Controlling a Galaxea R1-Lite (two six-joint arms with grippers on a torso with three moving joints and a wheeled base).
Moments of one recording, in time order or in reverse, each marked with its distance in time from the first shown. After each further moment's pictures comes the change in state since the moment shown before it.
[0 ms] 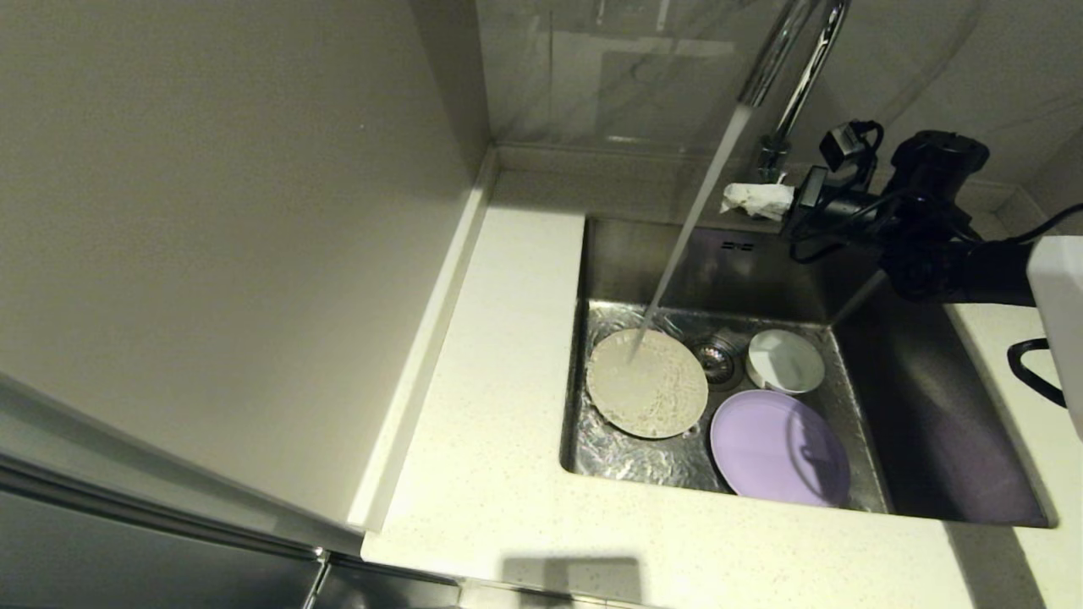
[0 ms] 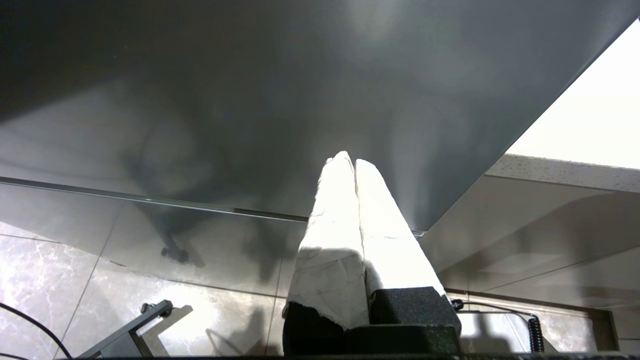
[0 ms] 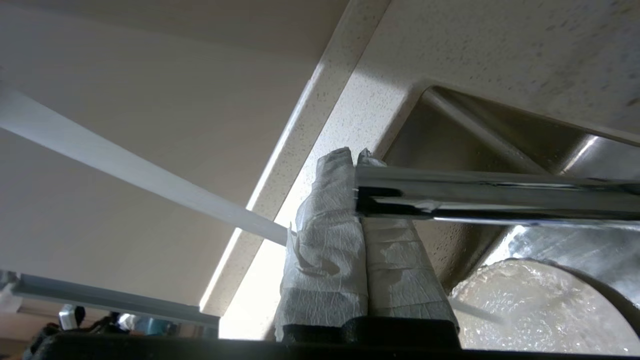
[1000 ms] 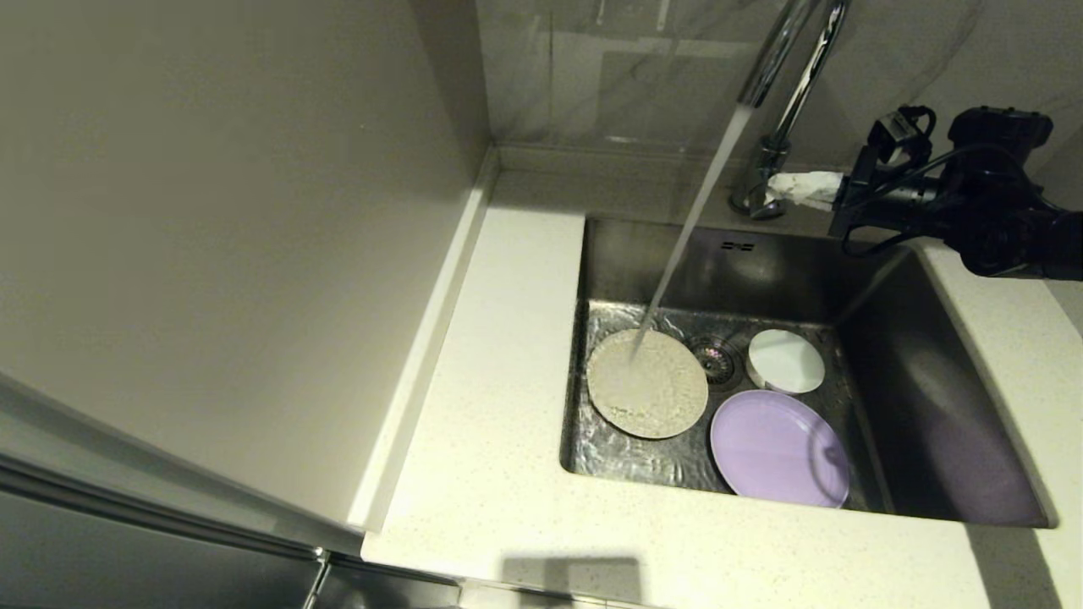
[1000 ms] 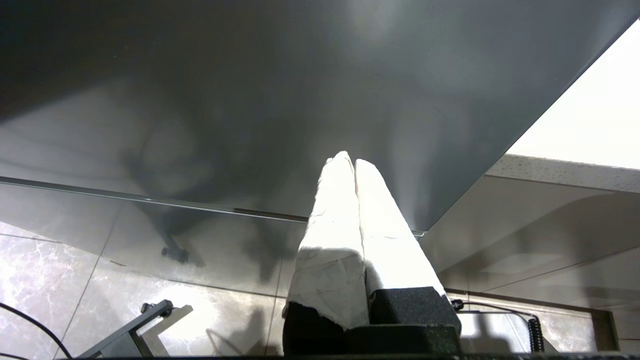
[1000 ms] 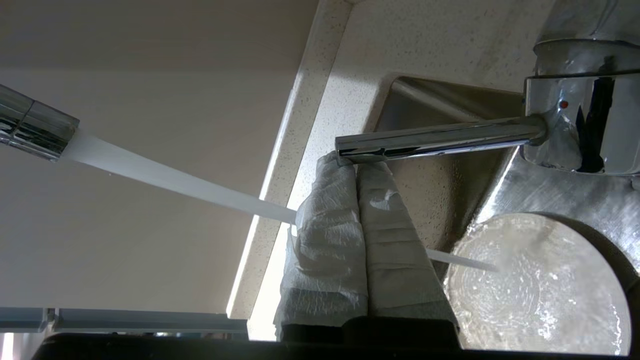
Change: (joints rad) left arm 0.000 0.000 0.000 0.000 0.000 0.000; right arm -0.090 -0.105 0.011 0.261 0.000 -0.012
